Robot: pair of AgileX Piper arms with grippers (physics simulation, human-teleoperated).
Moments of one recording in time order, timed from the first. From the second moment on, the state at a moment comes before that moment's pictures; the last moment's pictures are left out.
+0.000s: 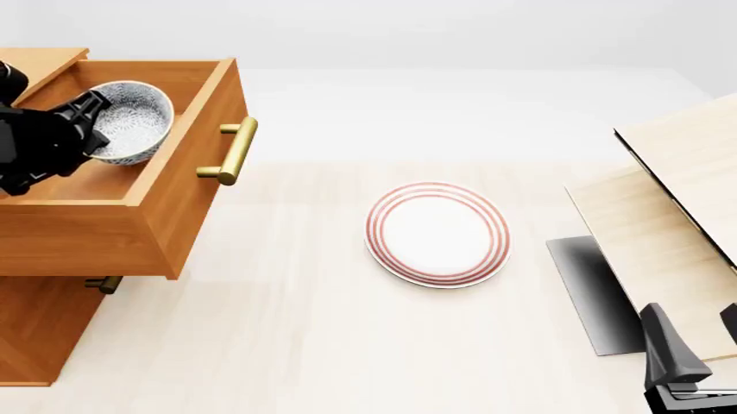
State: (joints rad) left arm 0.13 1.37 -1.10 0.38 -0.71; right arm 0.00 0.01 0.00 0.00 0.00
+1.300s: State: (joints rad) left arm 0.09 1.19 -1.22 0.65 -0.63; right arm 0.00 0.01 0.00 0.00 0.00
